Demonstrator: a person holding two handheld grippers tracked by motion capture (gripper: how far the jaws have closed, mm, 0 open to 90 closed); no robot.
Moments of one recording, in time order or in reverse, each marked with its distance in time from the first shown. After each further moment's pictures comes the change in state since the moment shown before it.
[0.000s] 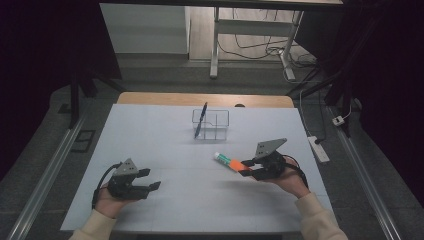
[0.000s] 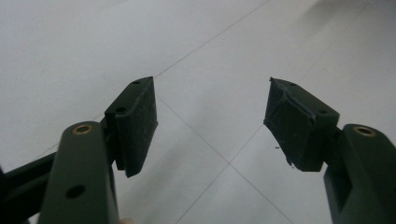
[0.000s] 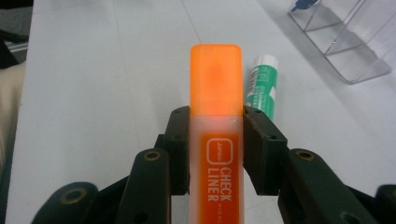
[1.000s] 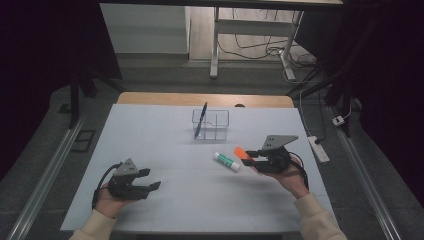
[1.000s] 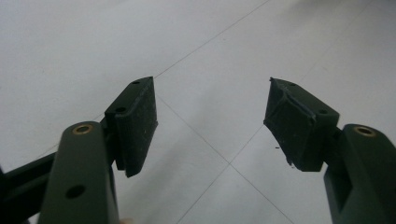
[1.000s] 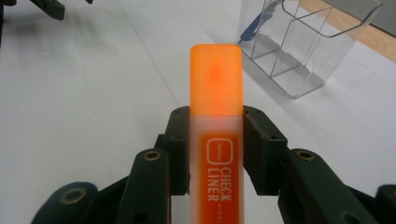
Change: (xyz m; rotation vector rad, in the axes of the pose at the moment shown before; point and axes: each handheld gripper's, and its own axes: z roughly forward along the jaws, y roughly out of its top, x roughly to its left) left arm 0.000 0.000 0.000 0.000 0.002 0.001; right arm -0.007 0.000 -0.013 -0.141 -0.129 0.104
